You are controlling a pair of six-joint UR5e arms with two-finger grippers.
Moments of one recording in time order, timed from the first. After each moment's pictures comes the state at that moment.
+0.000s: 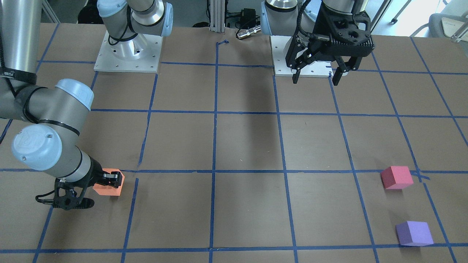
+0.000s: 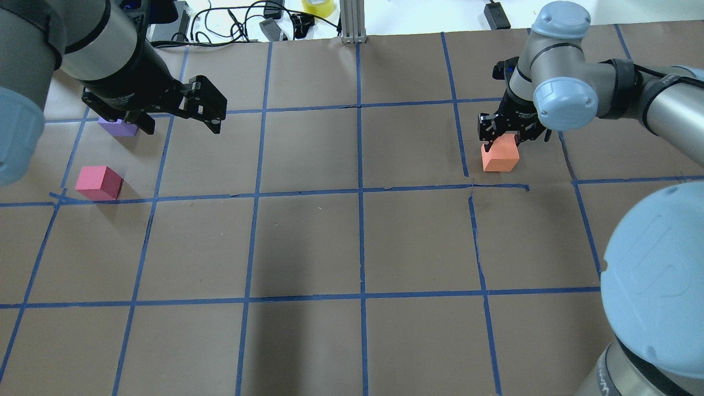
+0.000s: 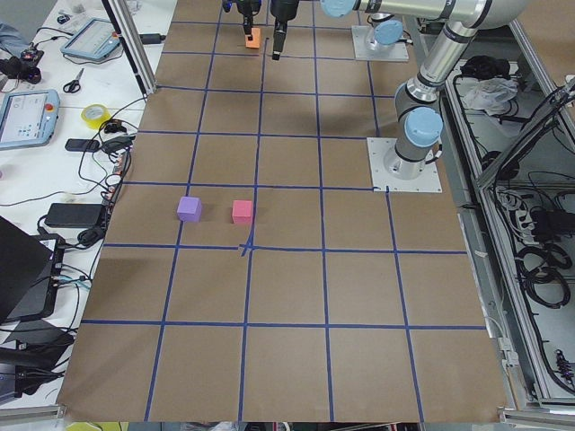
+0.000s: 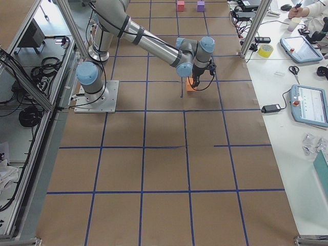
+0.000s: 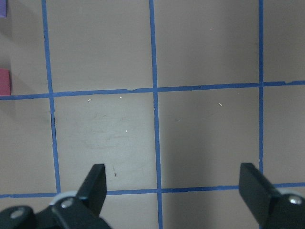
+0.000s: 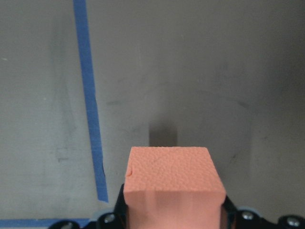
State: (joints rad) left arm -1.61 -1.46 -1.63 -1.46 1.58 -0.01; right arm 1.45 -1.10 1.62 -2.02 -1.54 -0.08
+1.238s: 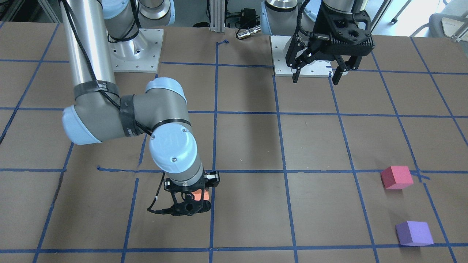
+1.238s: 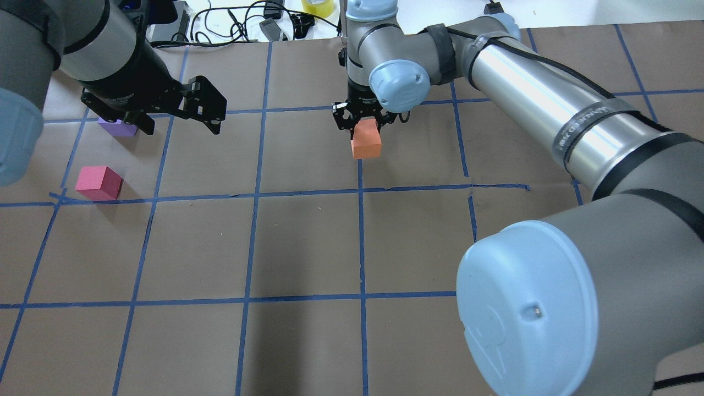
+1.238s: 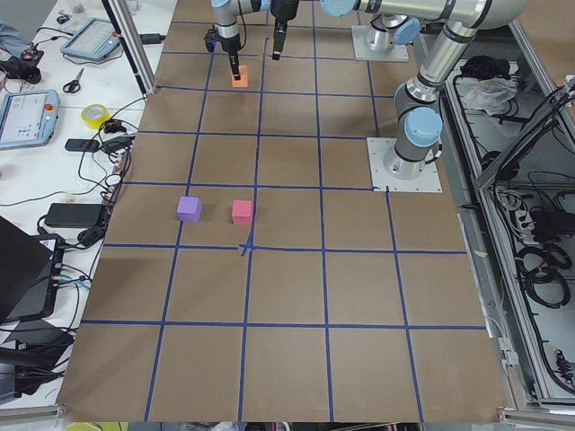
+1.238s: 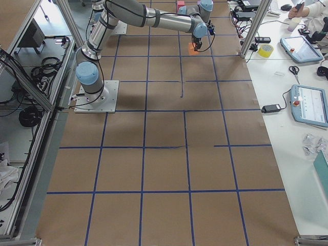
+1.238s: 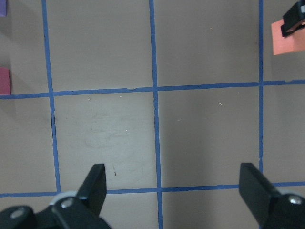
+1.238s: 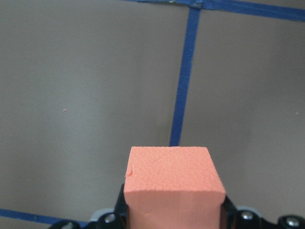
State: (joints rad) left arm -1.61 -1.46 -1.63 -1.46 1.58 -0.01; right arm 1.90 -0.85 1.20 -1.89 -1.50 0.20
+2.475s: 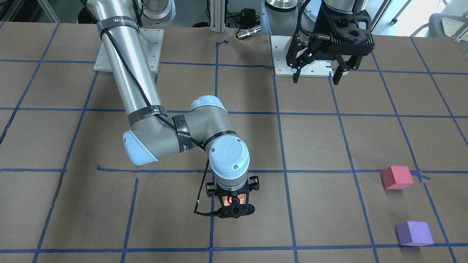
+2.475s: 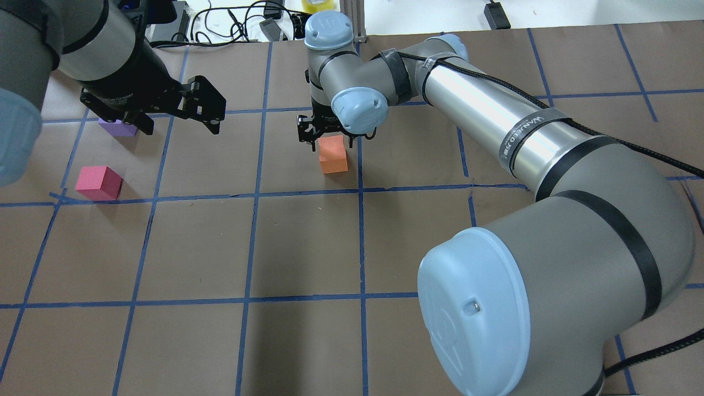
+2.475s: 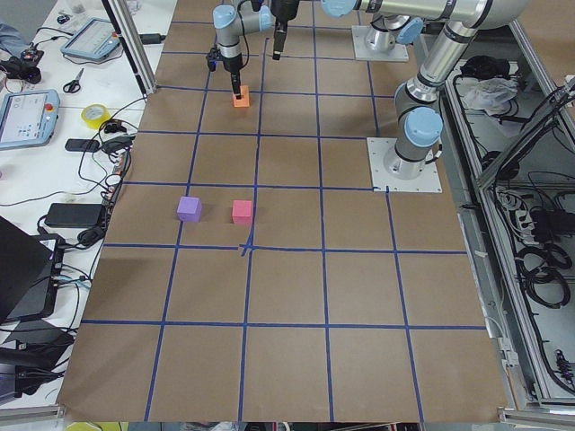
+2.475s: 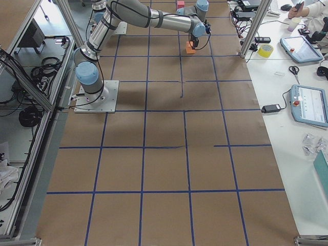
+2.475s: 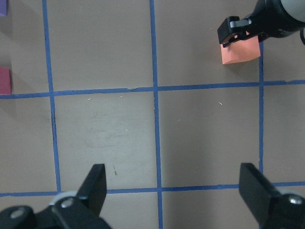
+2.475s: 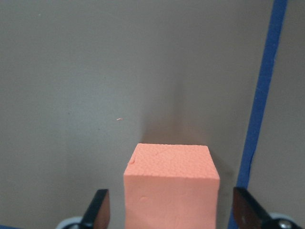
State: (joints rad) left arm -1.61 -1.45 -1.63 -1.46 1.58 -0.01; right arm 1.96 -0.80 1.18 -1.95 -1.48 0.27
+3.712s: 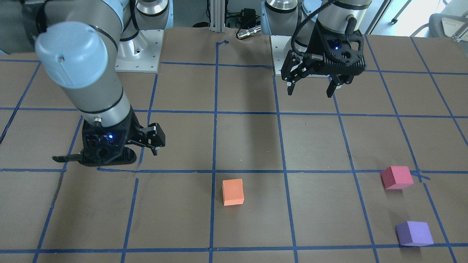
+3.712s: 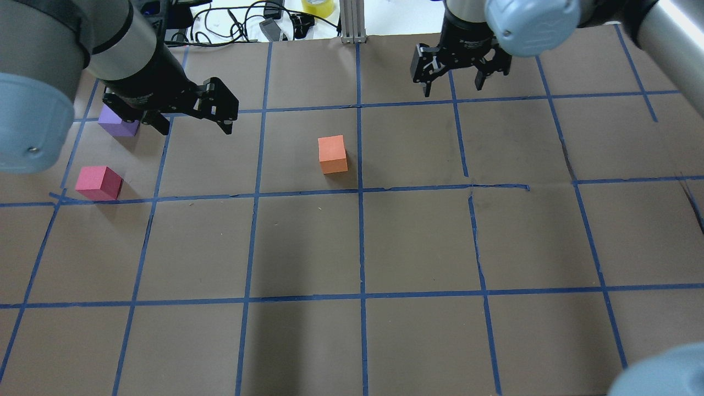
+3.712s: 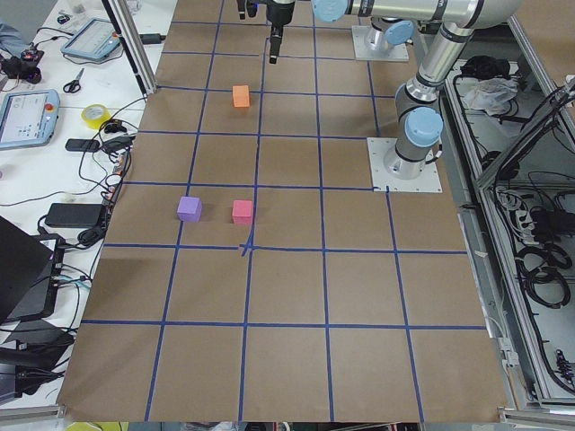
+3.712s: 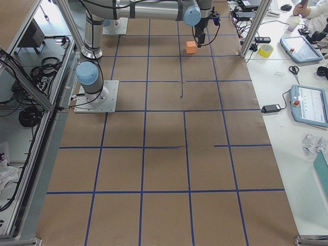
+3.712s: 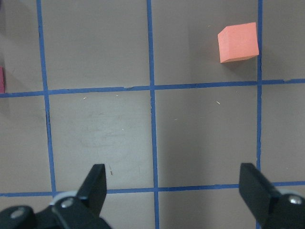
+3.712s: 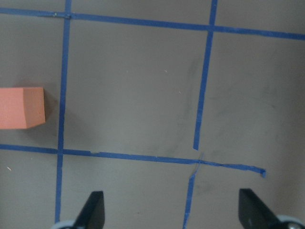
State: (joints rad) left arm -1.61 -1.54 -1.63 -1.42 1.57 -0.01; right arm 1.66 -1.32 1.43 -1.71 -1.58 -0.01
